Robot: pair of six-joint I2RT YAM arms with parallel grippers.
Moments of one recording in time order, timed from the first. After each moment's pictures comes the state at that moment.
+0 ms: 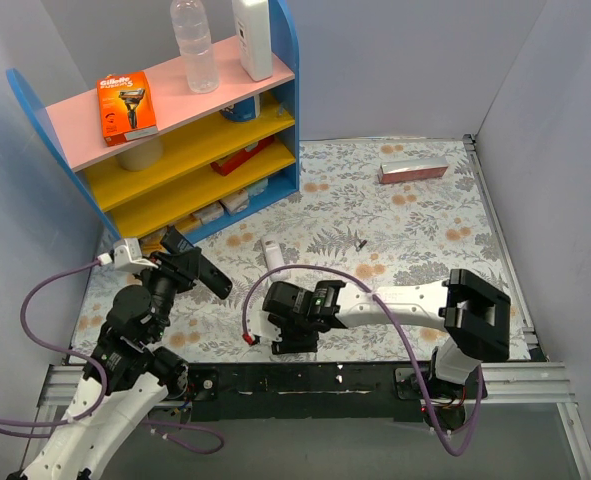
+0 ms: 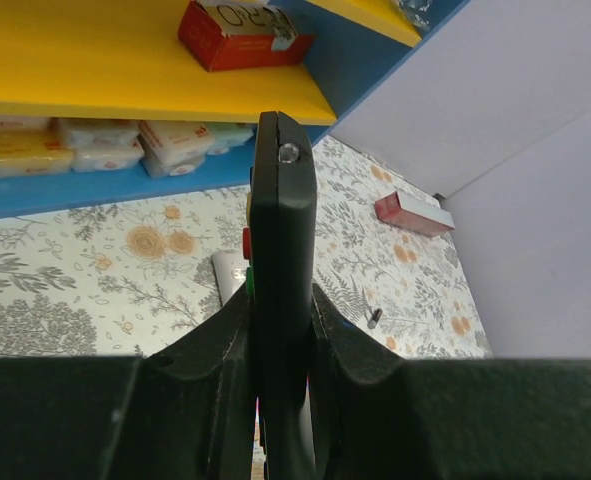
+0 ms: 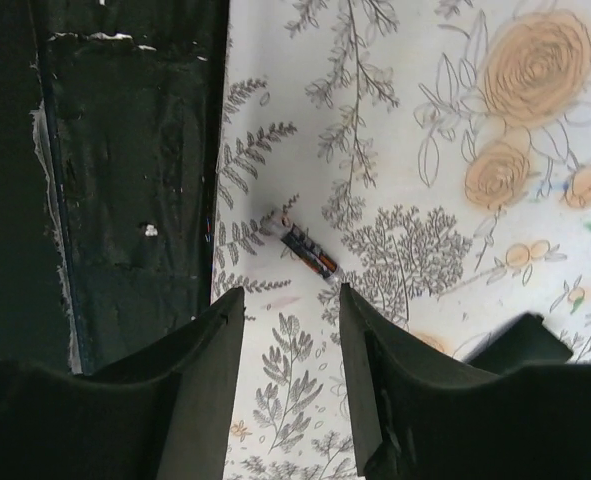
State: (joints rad) left arm -0.54 0.26 0.52 -0.30 -0.39 -0.70; right arm 1.32 1.62 1.08 -0.64 -0.16 -0.39
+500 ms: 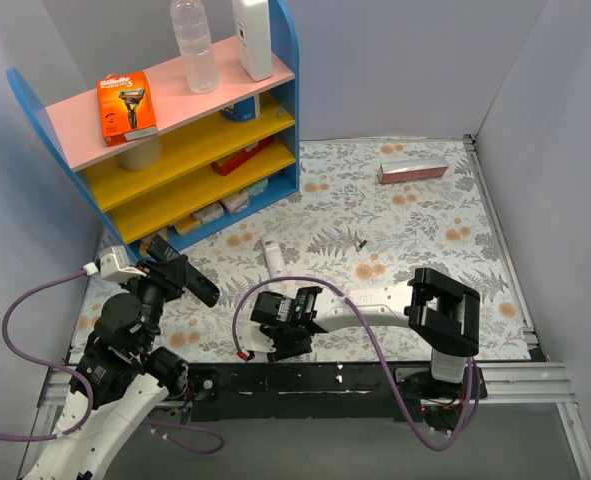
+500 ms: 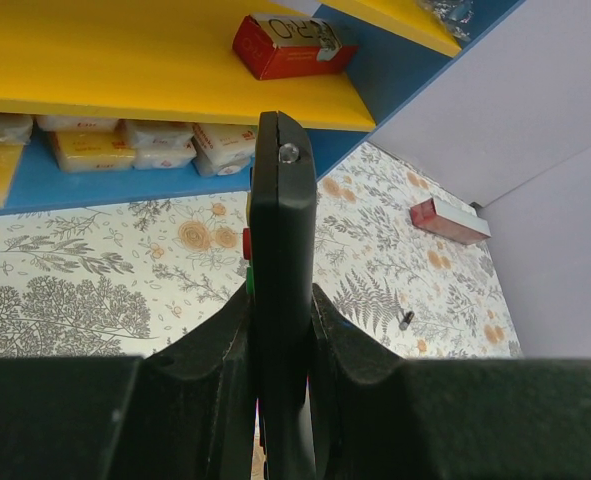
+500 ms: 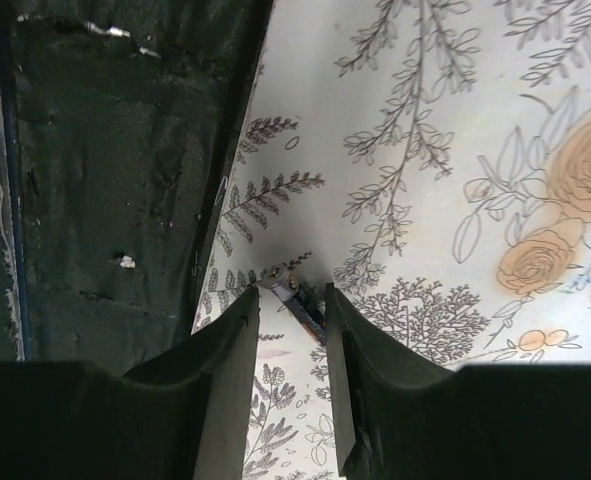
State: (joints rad) left arm -0.54 0.18 0.61 -0.51 -0.47 -0.68; right arm 1.36 1.78 1.16 -0.65 -0.15 -0.54
